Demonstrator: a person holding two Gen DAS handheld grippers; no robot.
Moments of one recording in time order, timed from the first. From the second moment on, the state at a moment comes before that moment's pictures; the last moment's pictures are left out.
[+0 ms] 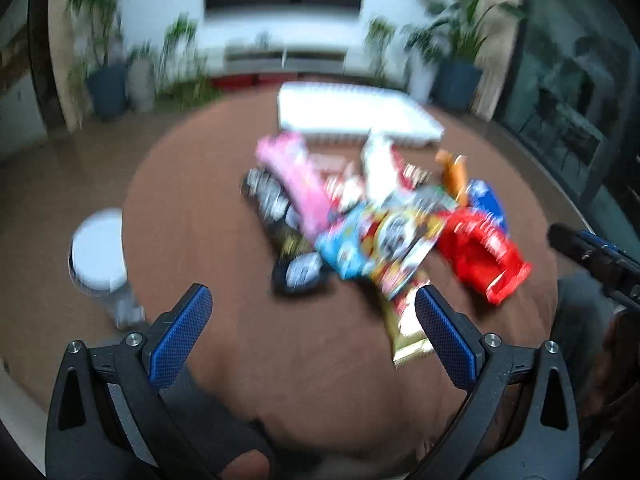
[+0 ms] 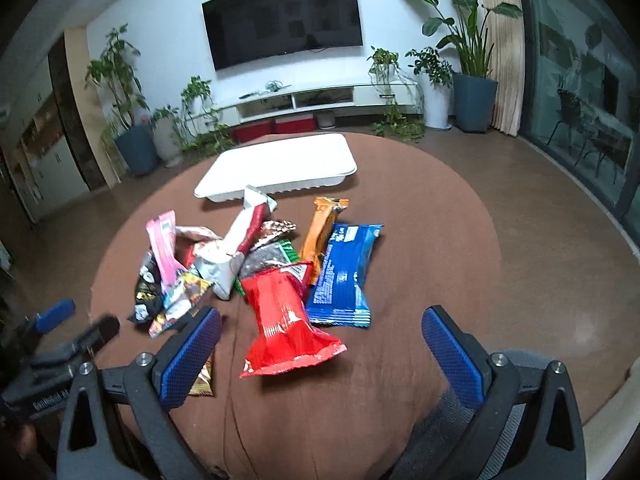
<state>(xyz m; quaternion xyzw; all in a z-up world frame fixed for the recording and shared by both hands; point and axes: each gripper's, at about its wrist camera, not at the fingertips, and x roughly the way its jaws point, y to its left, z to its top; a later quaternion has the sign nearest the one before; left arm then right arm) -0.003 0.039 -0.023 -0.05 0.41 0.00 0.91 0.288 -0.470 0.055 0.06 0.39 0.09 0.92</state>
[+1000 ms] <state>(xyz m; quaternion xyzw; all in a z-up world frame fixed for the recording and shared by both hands) 0.097 0.097 -0.042 -0.14 0.43 0.02 0.89 0.326 -0.496 0.036 0.11 0.43 0.13 0.89</state>
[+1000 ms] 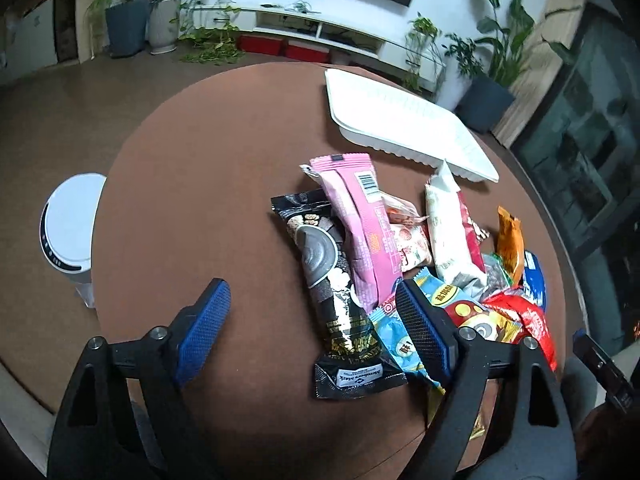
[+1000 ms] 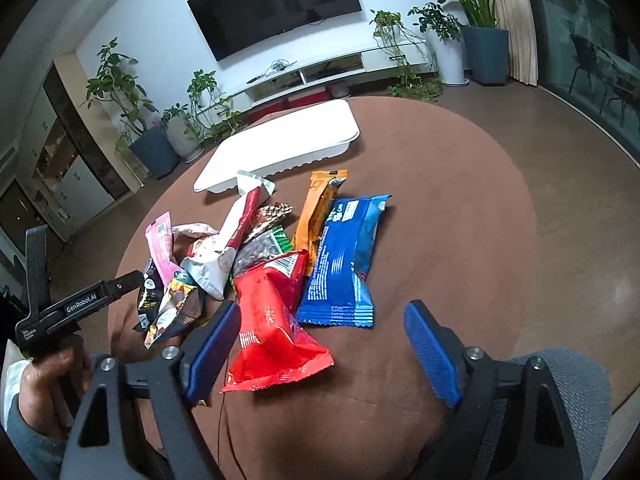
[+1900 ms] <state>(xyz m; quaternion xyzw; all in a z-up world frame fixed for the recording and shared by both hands) 0.139 0.079 -0.063 -0.10 0.49 -0.01 0.86 0.338 -0.490 0.034 0.09 0.45 0.13 0.88</state>
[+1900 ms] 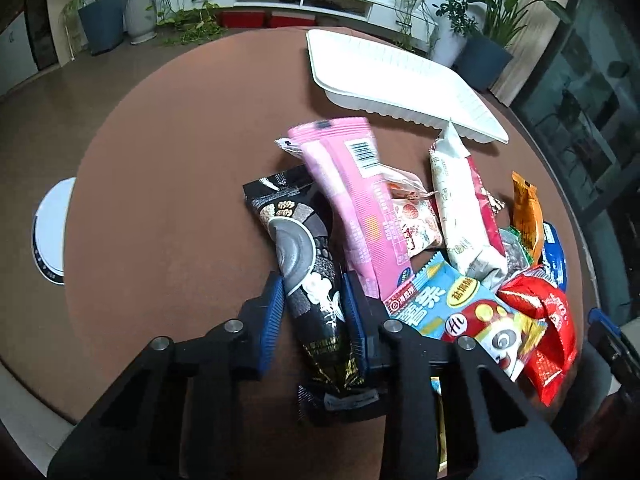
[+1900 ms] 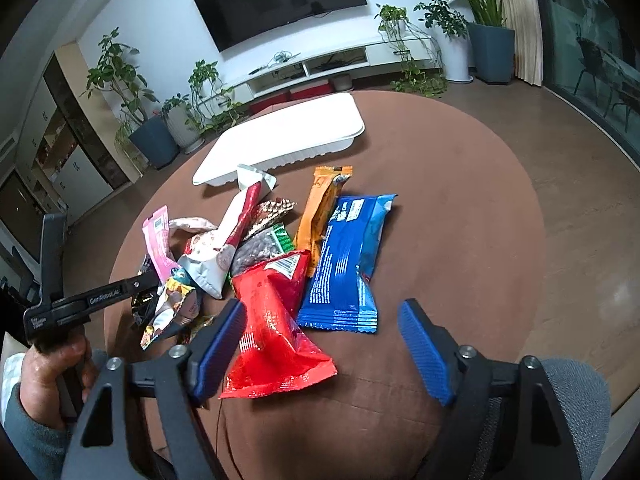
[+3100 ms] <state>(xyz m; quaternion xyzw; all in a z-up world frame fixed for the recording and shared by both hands) 0.094 0.101 -0.073 -0.15 0.49 -0.10 0.85 0.368 -0.436 0.002 0.03 0.52 0.20 0.83</state>
